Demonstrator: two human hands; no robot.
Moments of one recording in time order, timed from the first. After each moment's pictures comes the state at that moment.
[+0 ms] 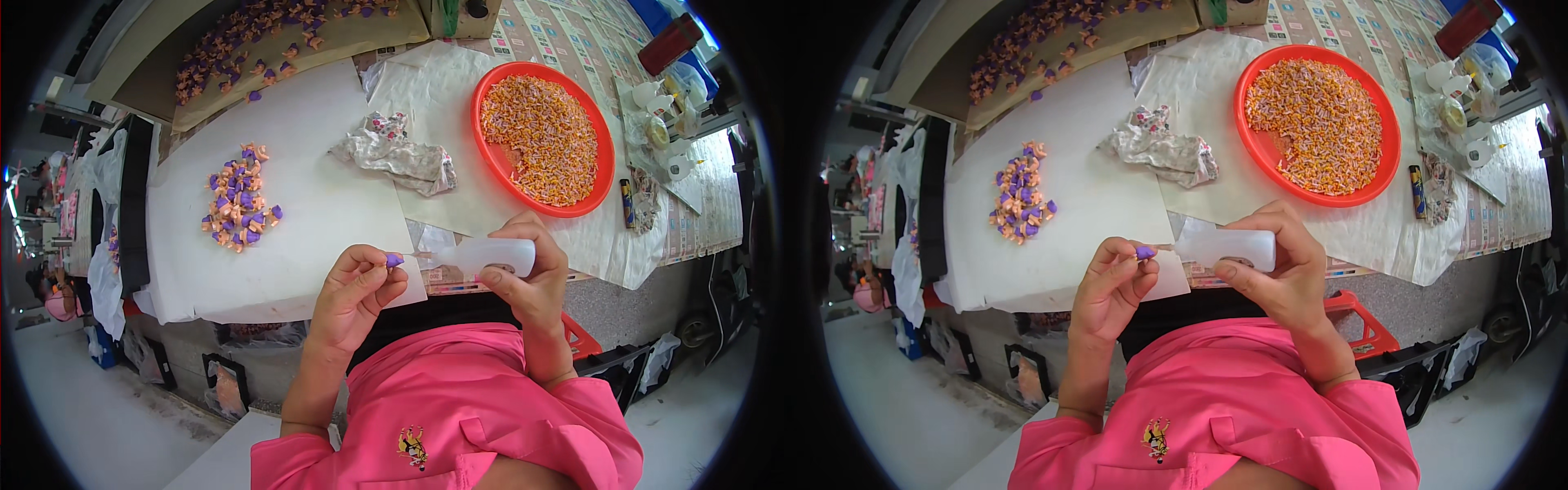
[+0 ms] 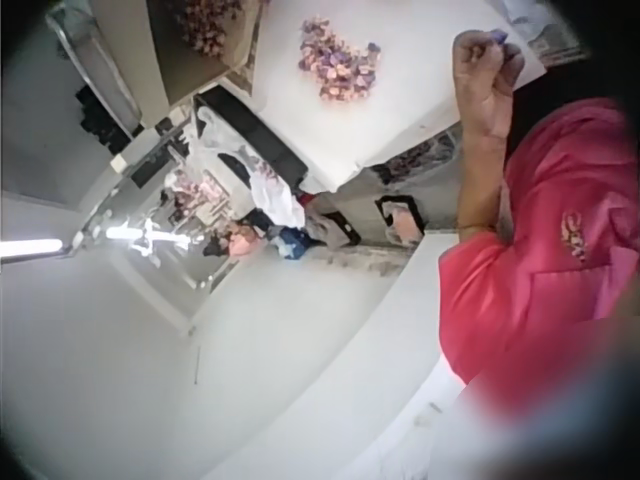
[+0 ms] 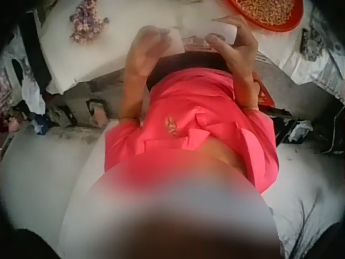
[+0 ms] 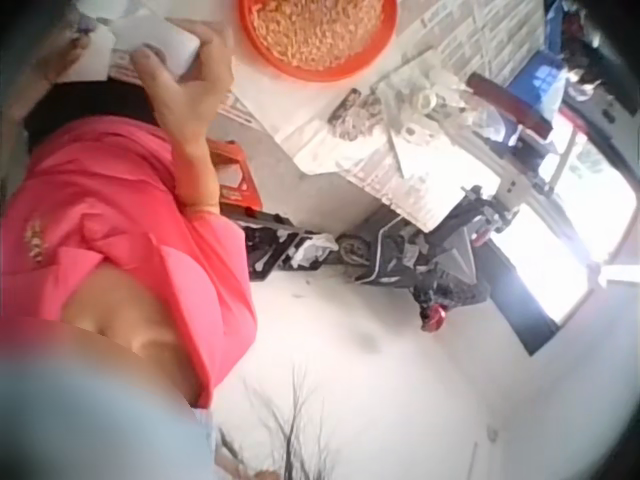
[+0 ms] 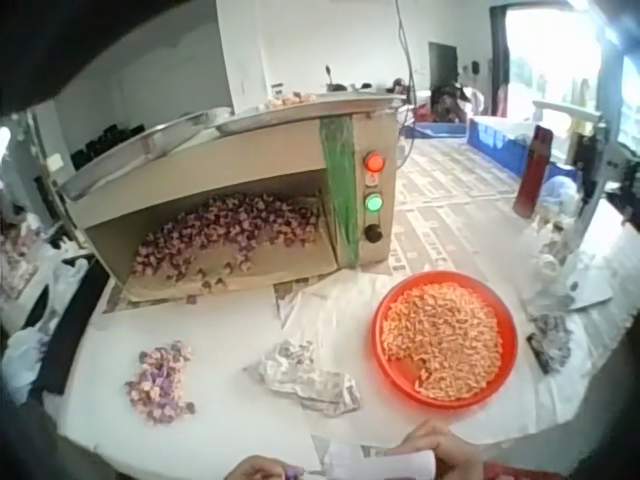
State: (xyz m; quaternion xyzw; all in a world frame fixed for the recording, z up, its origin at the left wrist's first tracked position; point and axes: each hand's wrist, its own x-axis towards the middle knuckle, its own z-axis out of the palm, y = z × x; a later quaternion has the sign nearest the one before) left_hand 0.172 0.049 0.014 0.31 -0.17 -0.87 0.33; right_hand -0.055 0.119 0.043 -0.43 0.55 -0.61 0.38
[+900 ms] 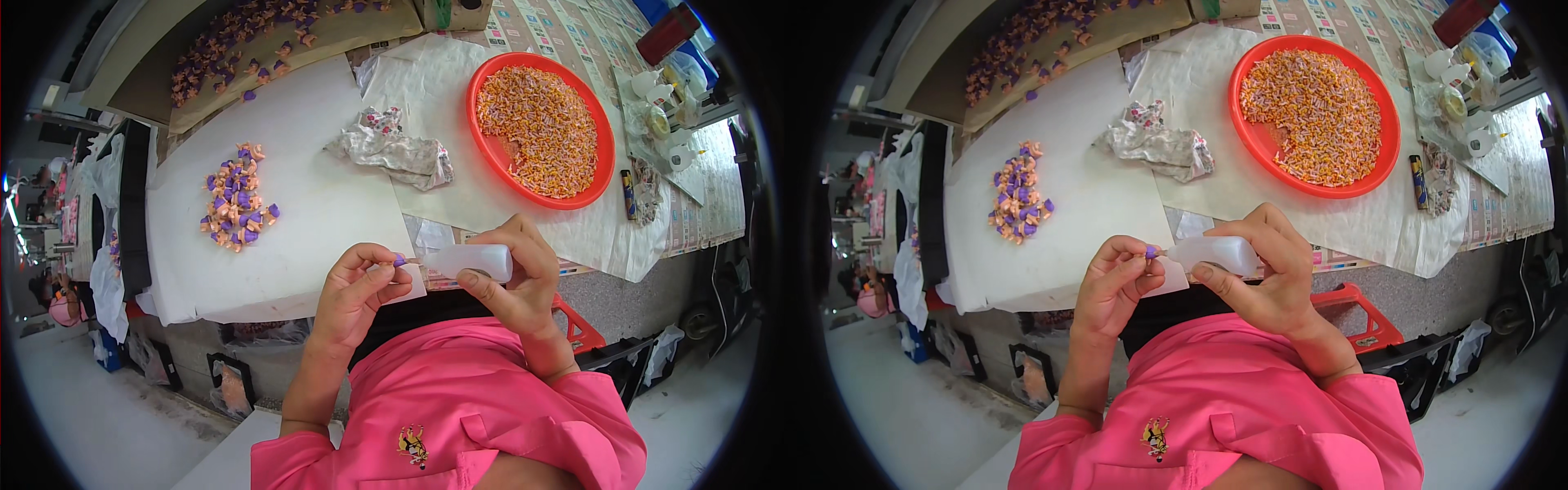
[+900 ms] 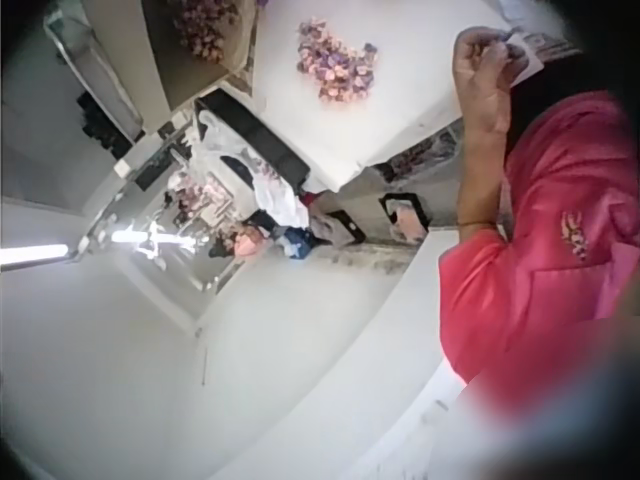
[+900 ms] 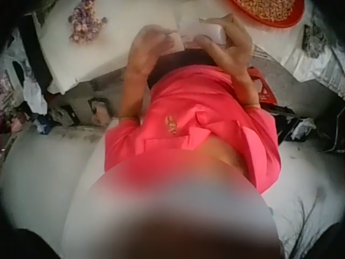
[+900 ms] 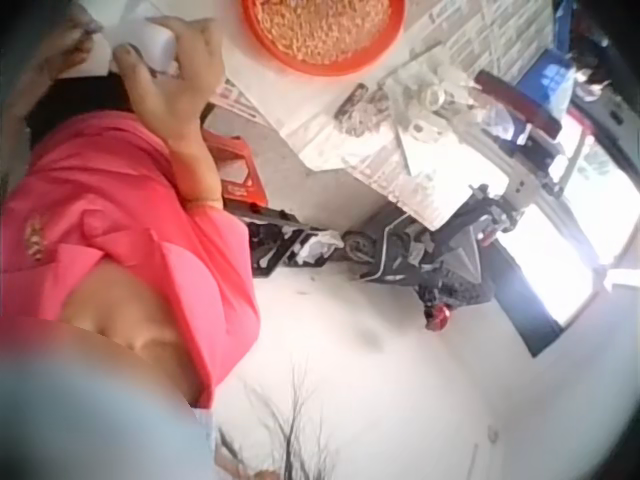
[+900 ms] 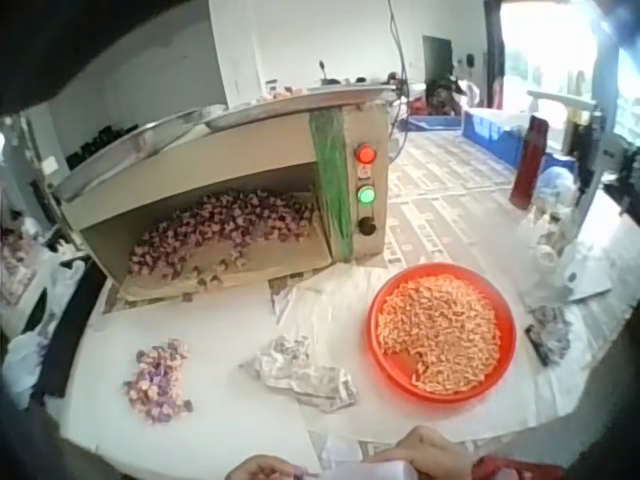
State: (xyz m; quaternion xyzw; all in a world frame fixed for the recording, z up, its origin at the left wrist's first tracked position) left_hand 0.154 0.055 0.009 0.37 -0.25 -0.85 0.29; right_hand -0.062 0.126 0.034 -0.54 0.59 -0.53 0.29
